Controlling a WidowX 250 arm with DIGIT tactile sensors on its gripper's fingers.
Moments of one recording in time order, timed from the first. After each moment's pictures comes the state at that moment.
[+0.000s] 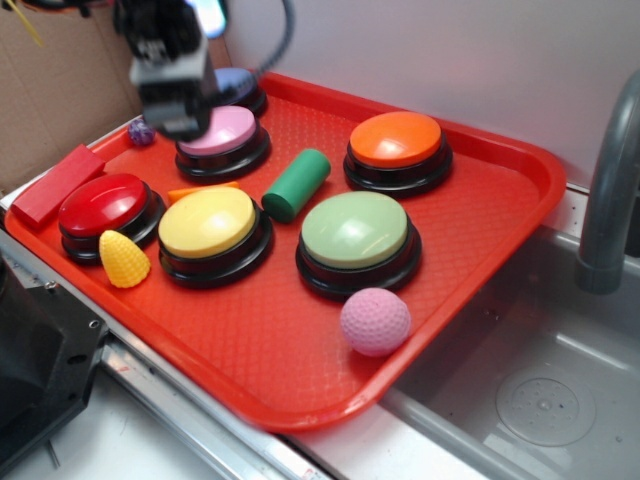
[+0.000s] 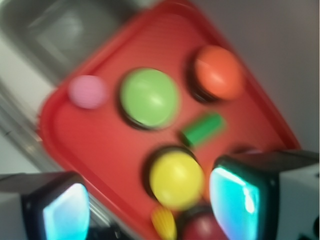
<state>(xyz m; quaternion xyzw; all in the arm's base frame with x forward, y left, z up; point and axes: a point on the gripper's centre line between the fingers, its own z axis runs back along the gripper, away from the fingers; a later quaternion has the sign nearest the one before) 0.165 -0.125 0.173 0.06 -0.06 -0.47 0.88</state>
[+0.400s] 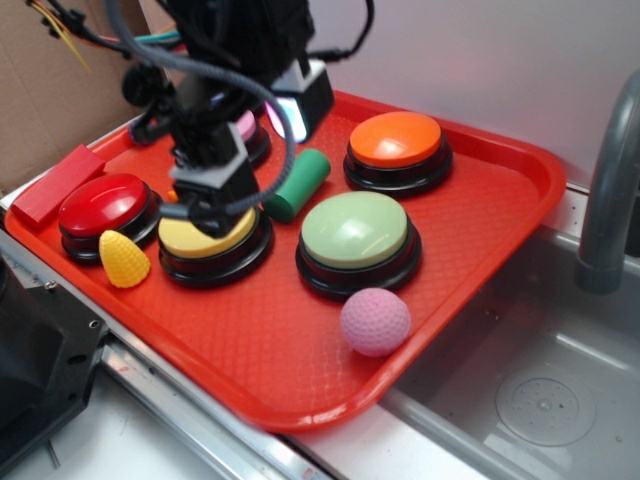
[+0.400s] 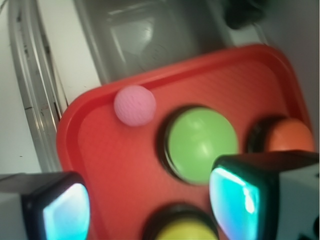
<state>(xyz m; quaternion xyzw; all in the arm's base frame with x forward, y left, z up) 0.173 -0.142 0.129 -0.01 -0.08 -0.63 0.77</state>
